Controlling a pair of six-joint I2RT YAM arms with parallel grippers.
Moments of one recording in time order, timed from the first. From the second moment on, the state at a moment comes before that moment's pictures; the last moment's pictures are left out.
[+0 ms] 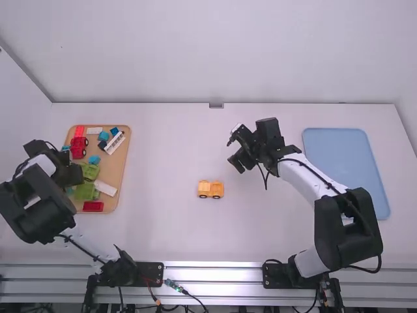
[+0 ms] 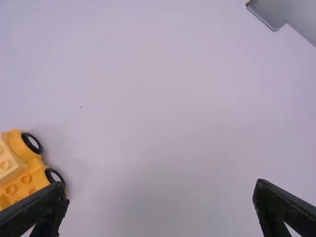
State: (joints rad) left arm 0.76 1.88 1.18 -0.55 0.00 0.38; right arm 0.31 1.63 1.00 -0.26 -0.32 -0.51
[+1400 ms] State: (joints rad) left arm 0.74 1.88 1.10 -0.53 0.05 0.52; right arm 0.31 1.63 1.00 -0.24 -0.32 -0.50
